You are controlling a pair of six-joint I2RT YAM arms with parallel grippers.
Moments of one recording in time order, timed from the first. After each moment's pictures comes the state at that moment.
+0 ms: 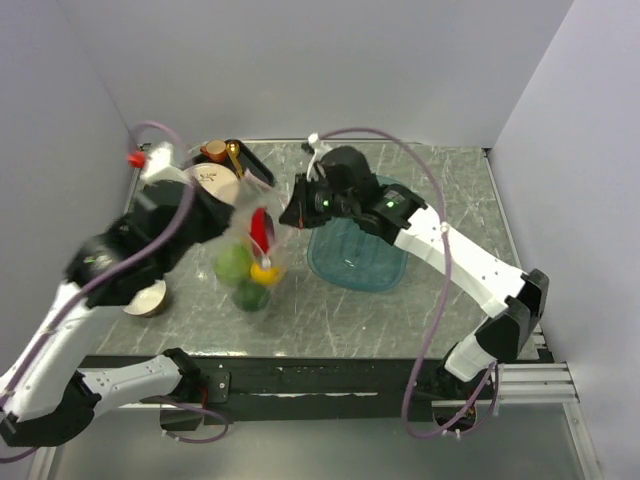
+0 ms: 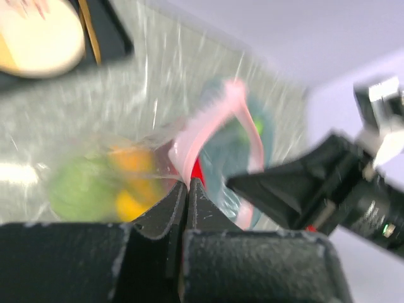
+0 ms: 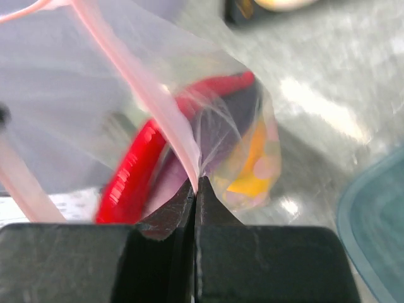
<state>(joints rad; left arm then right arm) -0.74 1.01 1.55 -0.98 -0.48 -0.85 0.83 1.56 1.64 -0.58 -0.20 0.57</state>
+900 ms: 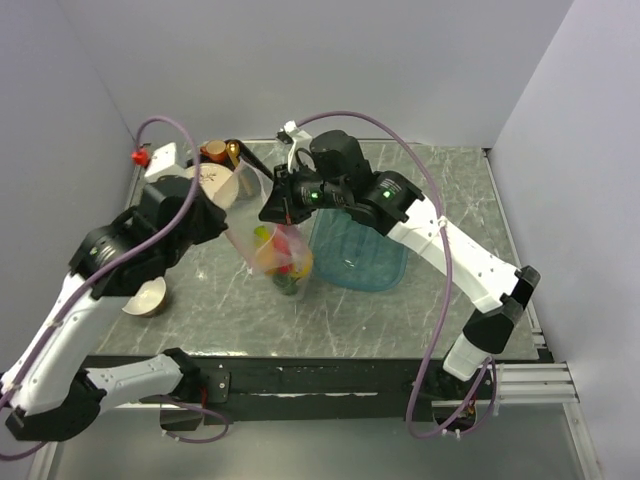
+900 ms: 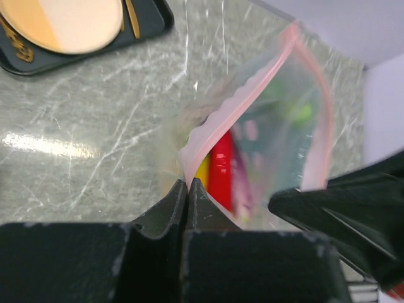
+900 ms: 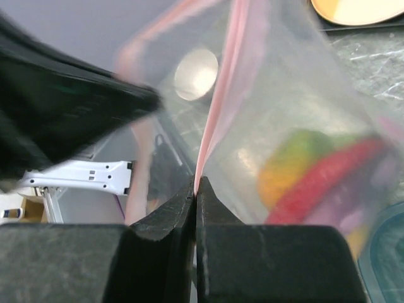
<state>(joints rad) -0.70 1.07 1.59 -1.08 -0.49 -0.81 0.89 1.64 1.89 -0.67 -0.32 0.46</state>
